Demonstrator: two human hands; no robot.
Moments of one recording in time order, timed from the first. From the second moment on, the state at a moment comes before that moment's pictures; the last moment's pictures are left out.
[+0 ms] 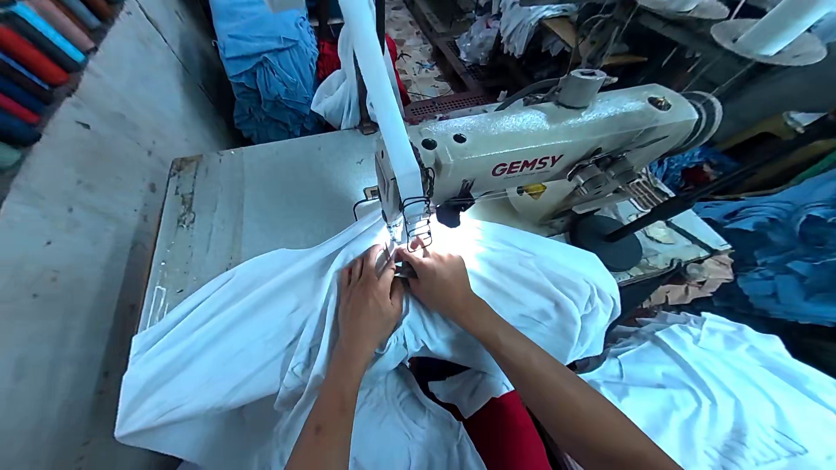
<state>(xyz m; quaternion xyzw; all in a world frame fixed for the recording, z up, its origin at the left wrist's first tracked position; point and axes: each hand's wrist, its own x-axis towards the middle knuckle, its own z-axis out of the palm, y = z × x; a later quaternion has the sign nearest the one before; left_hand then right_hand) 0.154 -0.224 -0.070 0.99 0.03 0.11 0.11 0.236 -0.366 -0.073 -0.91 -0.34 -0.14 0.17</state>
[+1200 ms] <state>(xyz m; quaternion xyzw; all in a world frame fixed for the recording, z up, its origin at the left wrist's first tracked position) 0.155 -0.223 -0.063 0.99 0.02 0.10 0.14 0.206 -0.365 -0.064 -0.94 -0.30 -0.09 0.16</state>
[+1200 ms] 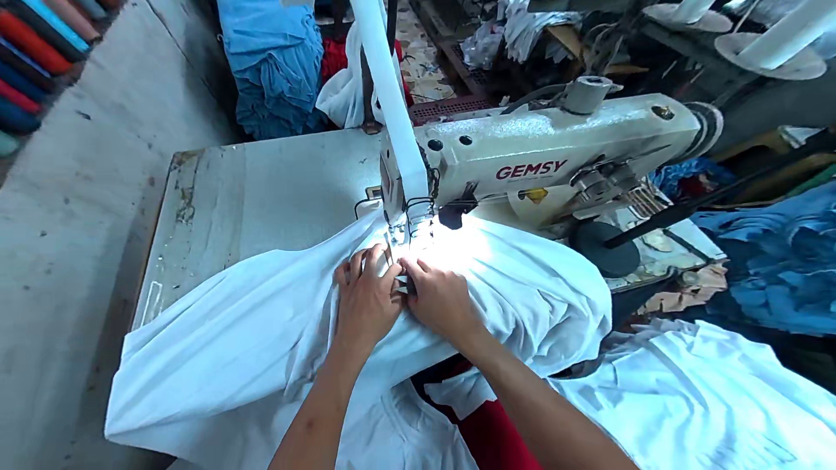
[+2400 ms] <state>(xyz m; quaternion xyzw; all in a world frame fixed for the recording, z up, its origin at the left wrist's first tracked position) 0.200 -0.183 -0.071 0.97 -0.06 0.18 0.13 0.228 -0.358 -0.062 -0.93 -0.33 -0.10 0.11</state>
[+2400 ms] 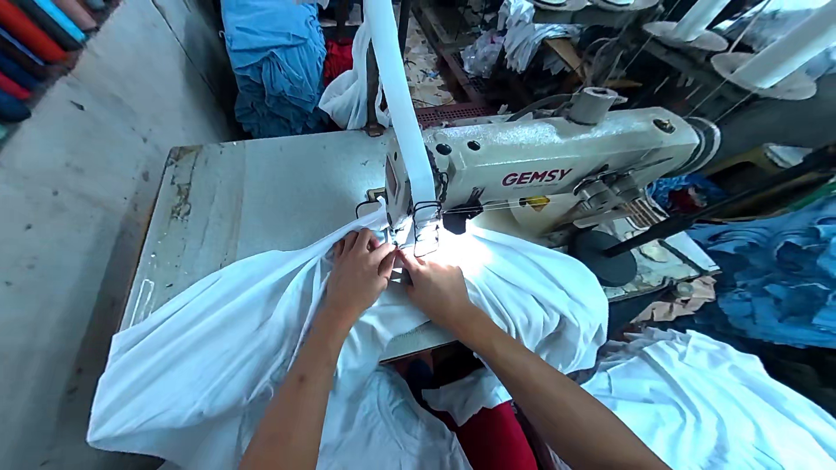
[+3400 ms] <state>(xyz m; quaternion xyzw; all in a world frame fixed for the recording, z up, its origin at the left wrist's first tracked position) 0.226 -0.169 -0.057 0.96 -0.06 0.15 0.25 0.224 -0.356 -0.048 -0.94 -0.32 -0.04 0.12</state>
